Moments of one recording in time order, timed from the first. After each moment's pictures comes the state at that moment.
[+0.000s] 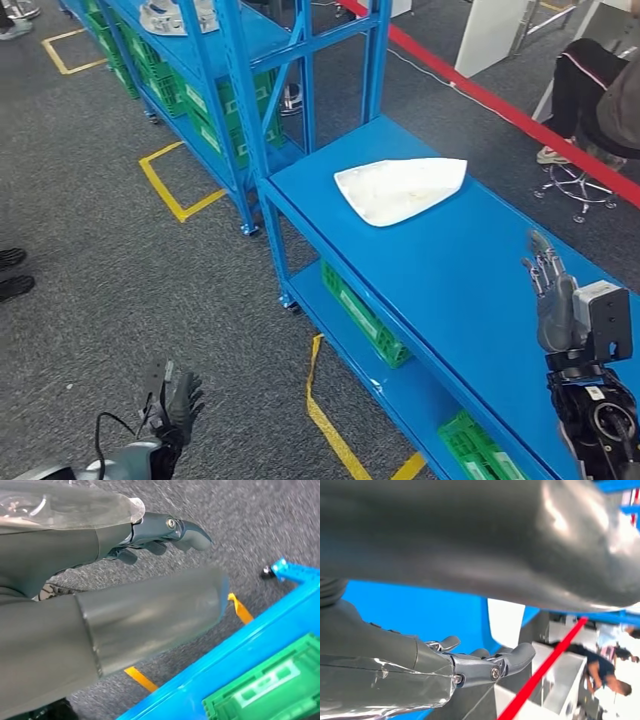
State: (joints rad) left arm -0.24 0.16 -0.61 -0.29 0.98 -0.09 -0.44; right arm -0.31 -0.19 0.47 -1.42 -0.24 -0.02 -0.26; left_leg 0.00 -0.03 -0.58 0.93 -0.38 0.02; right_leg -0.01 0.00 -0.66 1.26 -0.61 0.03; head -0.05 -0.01
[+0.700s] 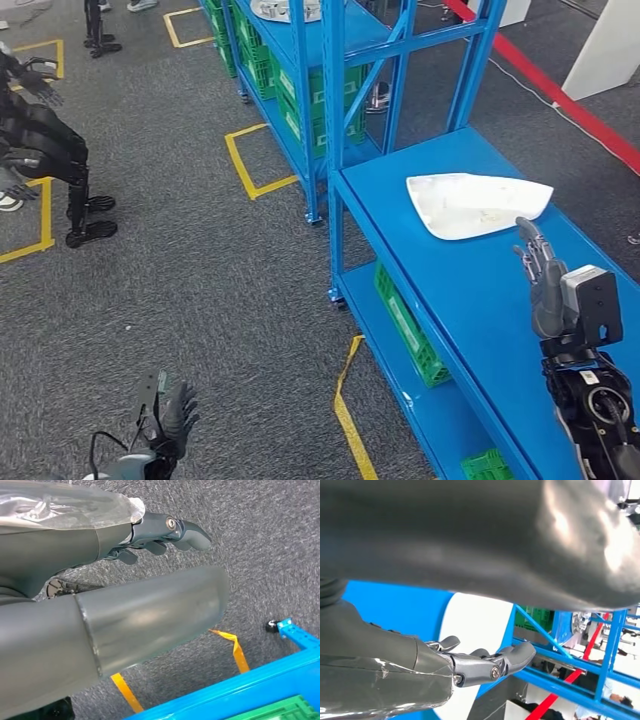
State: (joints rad) left arm -0.22 0.17 -0.61 -0.29 0.99 -0.09 -0.44; right arm -0.35 -0.19 0.48 -1.41 -0.22 -0.01 -0.24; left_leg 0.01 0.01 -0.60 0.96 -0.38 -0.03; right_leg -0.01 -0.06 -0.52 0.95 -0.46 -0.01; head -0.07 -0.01
